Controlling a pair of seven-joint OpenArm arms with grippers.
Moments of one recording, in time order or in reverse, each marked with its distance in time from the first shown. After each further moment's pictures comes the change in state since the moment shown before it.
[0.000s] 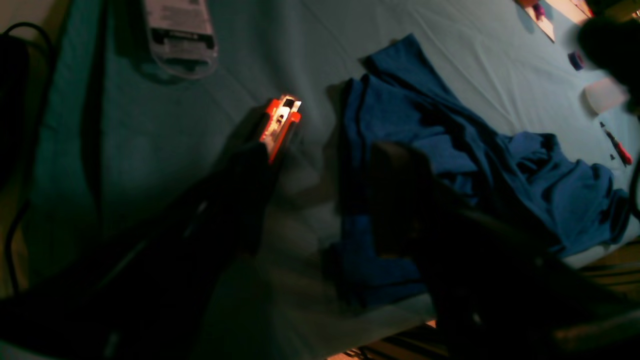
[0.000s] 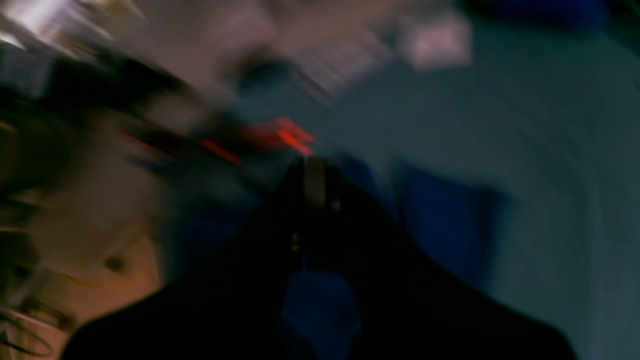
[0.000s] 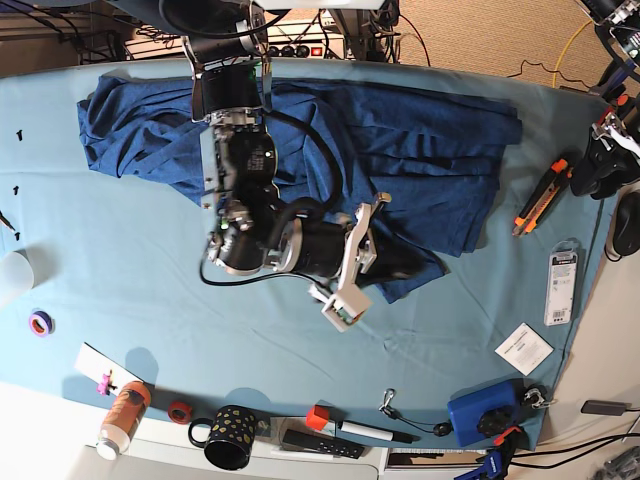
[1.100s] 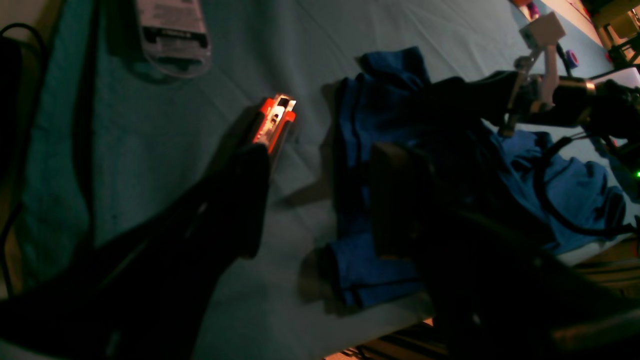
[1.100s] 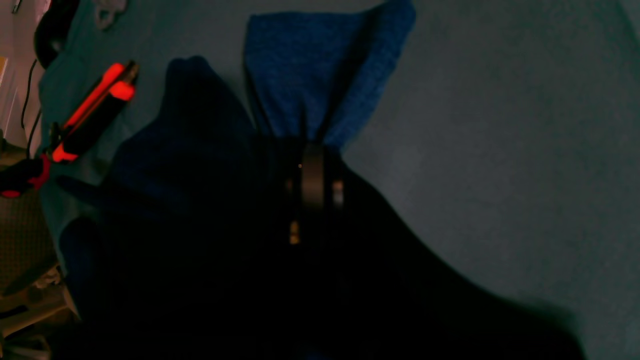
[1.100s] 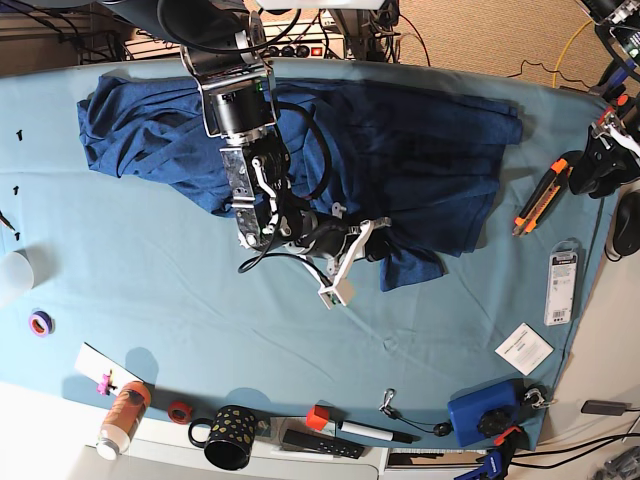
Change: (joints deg) left arm 0.0 0.0 0.0 0.0 -1.1 0.0 1.1; right arm 3.1 0.0 -0.2 -29.3 -6.5 -13.2 17.3
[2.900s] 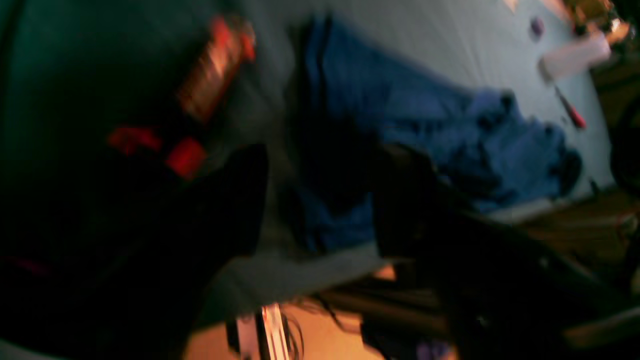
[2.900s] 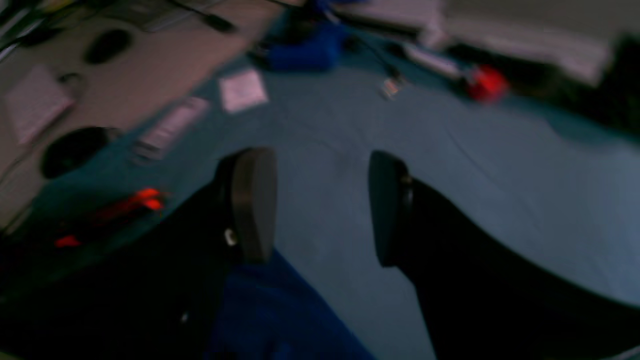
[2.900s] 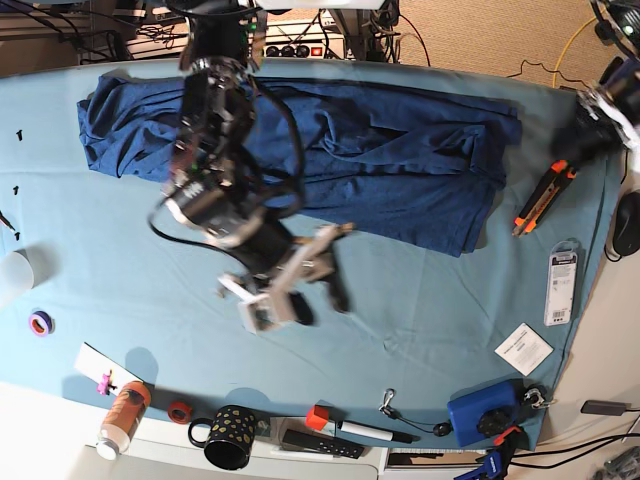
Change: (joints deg) left arm 7.7 0.5 4.3 -0.1 -6.5 0.0 2.8; right arm -12.3 0.0 5.5 50.6 -9.6 -4.7 -6.3
